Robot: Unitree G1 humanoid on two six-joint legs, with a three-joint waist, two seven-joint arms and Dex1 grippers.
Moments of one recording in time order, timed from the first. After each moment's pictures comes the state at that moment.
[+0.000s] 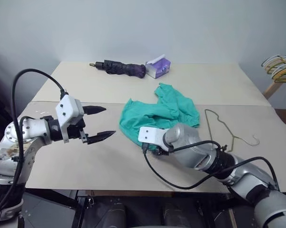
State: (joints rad) left arm -0.26 0.86 0.17 -0.35 -0.51 0.45 -1.02; right arm -0.87 -0.51 0.90 -0.26 -0.22 1.25 0.88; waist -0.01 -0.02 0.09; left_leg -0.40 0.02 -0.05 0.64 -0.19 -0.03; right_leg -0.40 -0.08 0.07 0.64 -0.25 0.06
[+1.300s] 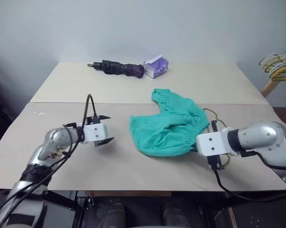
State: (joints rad) left arm -0.55 0.65 -0.22 0.53 0.27 -0.49 -0.71; right arm -0.34 -1.15 0.22 -0.49 0.06 0.31 1.18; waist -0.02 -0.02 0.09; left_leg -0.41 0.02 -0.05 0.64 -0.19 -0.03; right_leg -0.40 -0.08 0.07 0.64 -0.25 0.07
